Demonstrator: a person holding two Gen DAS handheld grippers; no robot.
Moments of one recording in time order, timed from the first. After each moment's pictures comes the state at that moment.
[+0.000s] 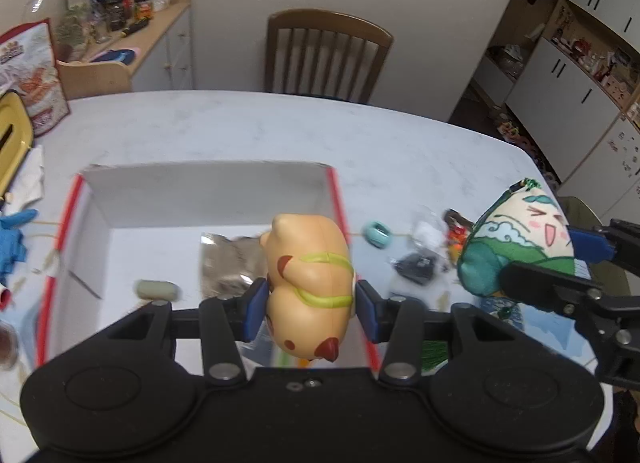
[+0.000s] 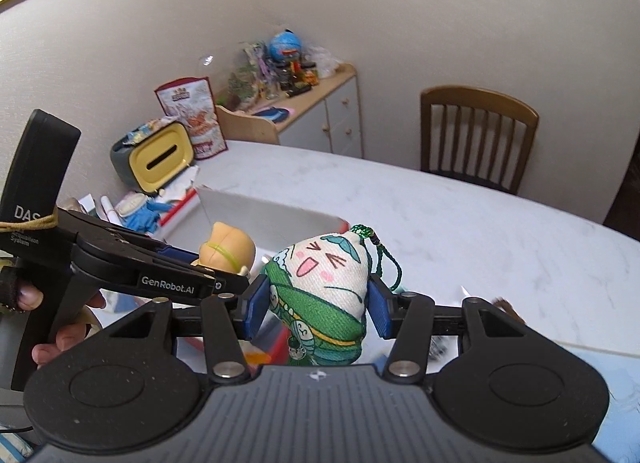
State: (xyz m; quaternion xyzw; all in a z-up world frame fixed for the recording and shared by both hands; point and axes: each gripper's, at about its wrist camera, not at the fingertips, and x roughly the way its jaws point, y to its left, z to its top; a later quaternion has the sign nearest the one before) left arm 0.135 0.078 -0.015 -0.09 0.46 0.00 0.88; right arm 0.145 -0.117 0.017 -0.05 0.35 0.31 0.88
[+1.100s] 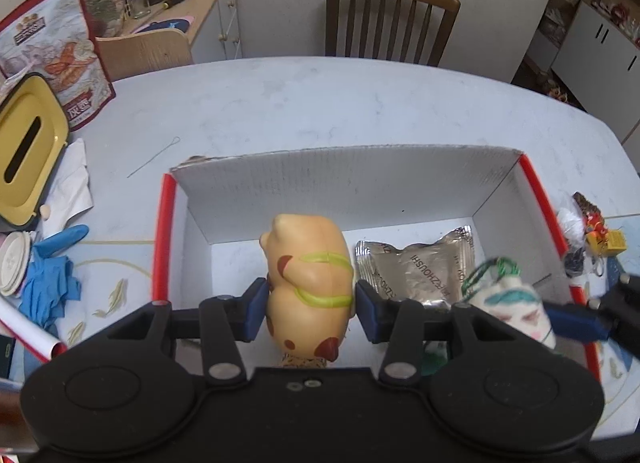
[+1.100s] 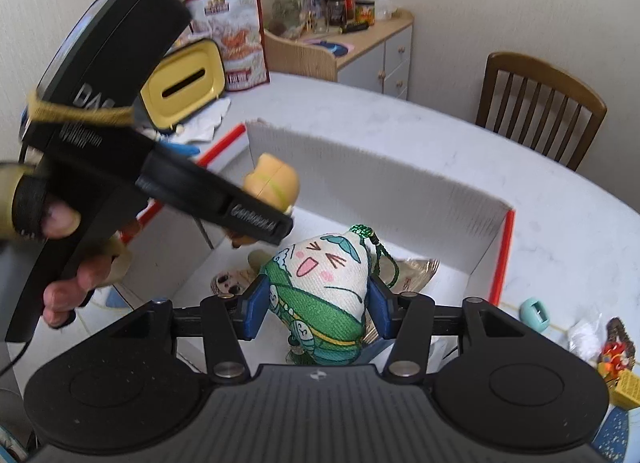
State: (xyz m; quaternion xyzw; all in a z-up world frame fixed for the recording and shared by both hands) left arm 0.191 0.192 -0.086 -0.04 0.51 0.04 0.86; right arm 0.167 0.048 -0.074 -0.12 0.41 0.32 0.84
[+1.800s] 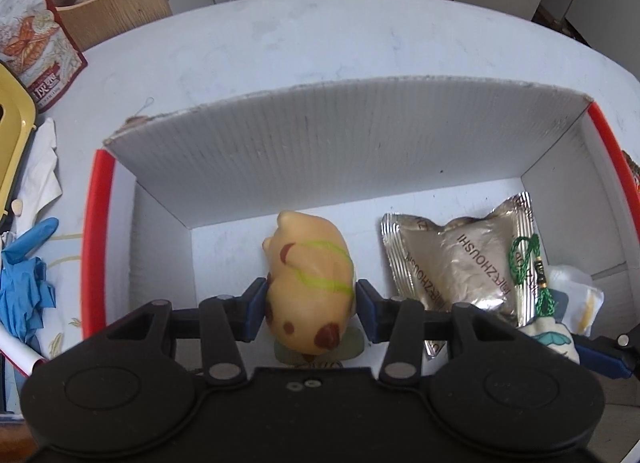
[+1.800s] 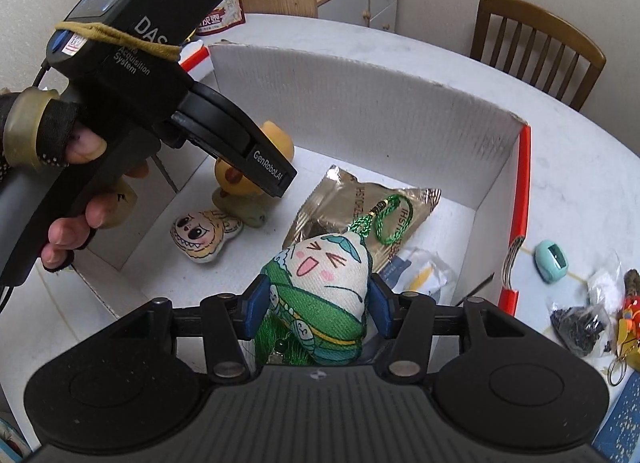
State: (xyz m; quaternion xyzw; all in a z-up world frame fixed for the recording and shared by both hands) left arm 0.228 0.191 -0.138 0.00 0.58 0.04 0.81; right arm 0.176 0.049 -0.124 -0.12 0.47 0.29 0.82
